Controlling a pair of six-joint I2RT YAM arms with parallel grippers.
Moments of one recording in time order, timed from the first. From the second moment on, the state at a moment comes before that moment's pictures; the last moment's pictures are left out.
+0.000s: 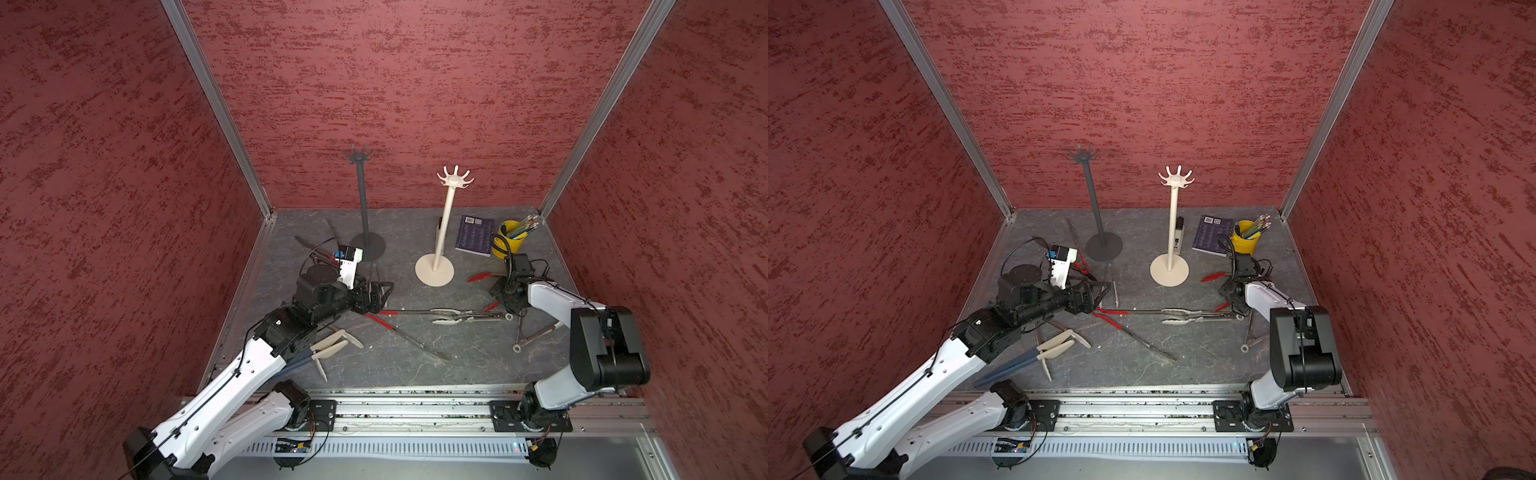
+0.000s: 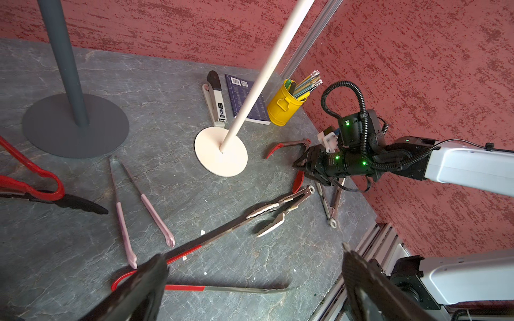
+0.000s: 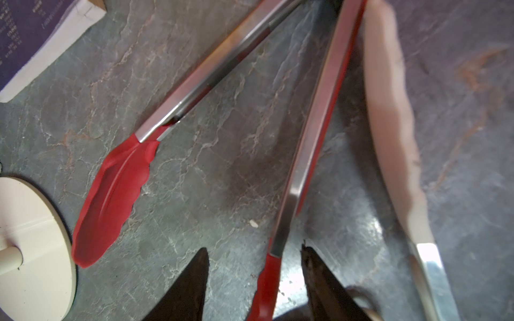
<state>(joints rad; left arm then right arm) -0.61 0.86 0.84 -0.38 0.18 -0.47 0.03 1.56 0.81 -0.38 0.06 0.80</state>
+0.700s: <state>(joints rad) -0.59 0.86 0.83 -0.38 0.18 -0.46 -0.03 1.64 0.86 -0.36 0.07 0.77</state>
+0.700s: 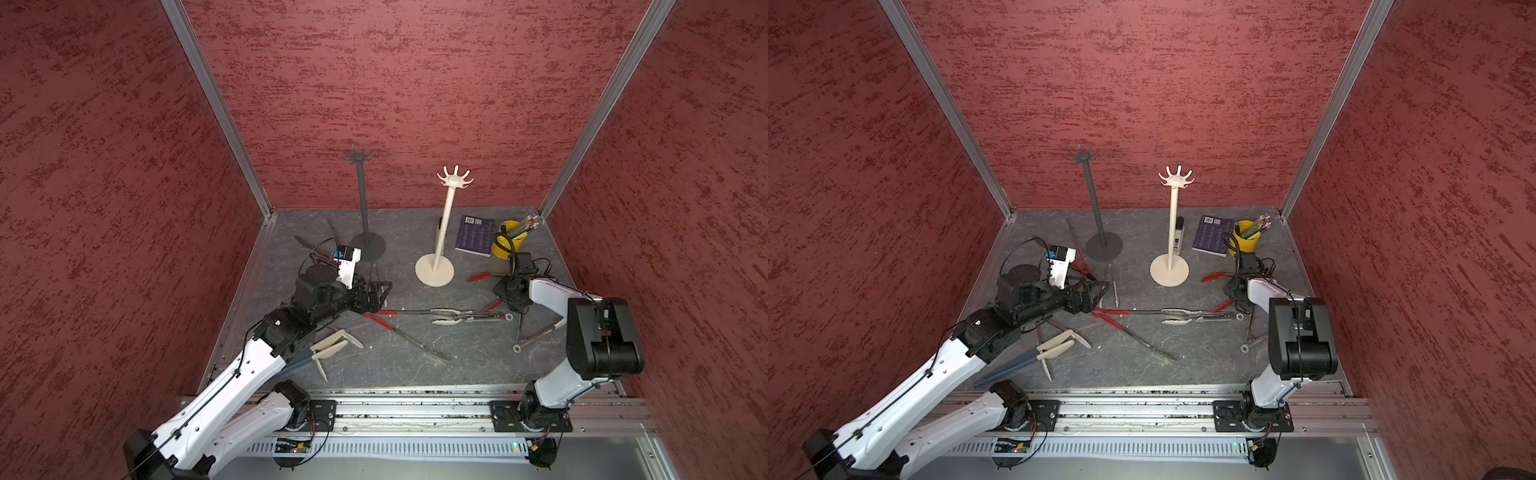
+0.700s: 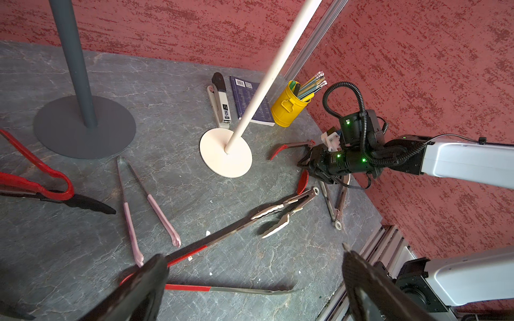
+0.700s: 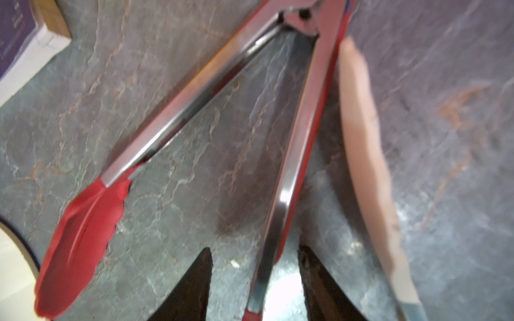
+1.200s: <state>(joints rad) -0.59 0.86 0.83 -0.38 0.18 -0.45 -0.05 1.69 0.91 -0.36 0.08 0.74</state>
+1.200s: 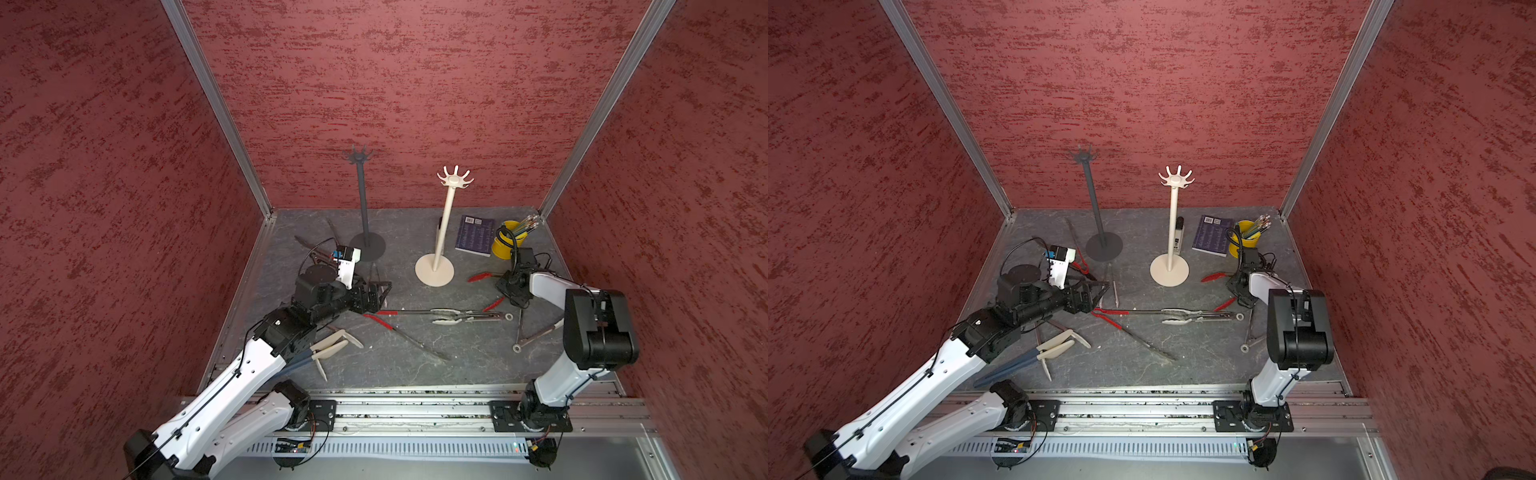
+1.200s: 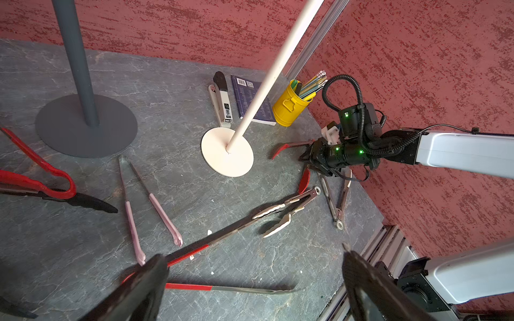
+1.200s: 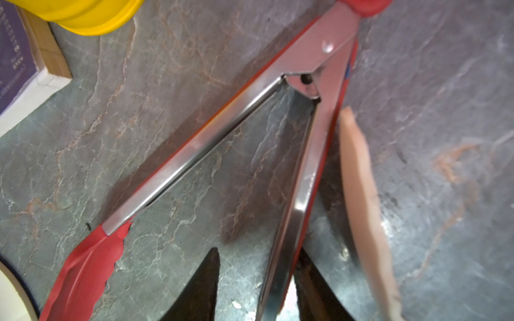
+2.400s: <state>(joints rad) -0.55 0.85 0.80 -0.38 0.19 -0.44 -0.05 1.66 0.89 -0.33 0.06 0.67</state>
